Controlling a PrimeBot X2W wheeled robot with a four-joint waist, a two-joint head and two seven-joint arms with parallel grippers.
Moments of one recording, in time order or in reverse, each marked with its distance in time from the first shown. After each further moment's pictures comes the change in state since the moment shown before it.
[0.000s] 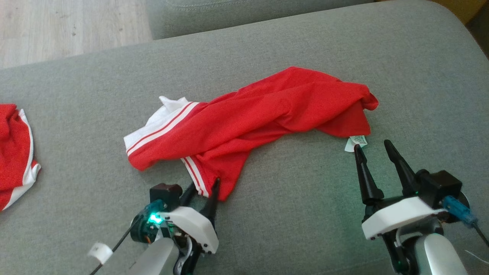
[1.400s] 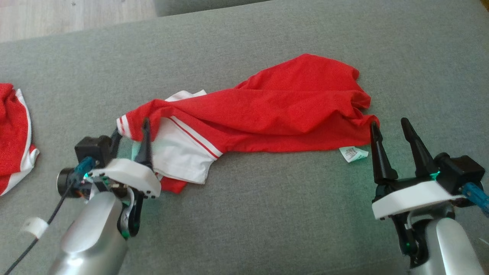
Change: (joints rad) left arm -0.141 0.205 0.085 -0.114 -0.023 0.145 -0.048; right arm -0.062 0.000 -0.045 -0.020 0.034 0.000 -0.022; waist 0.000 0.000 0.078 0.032
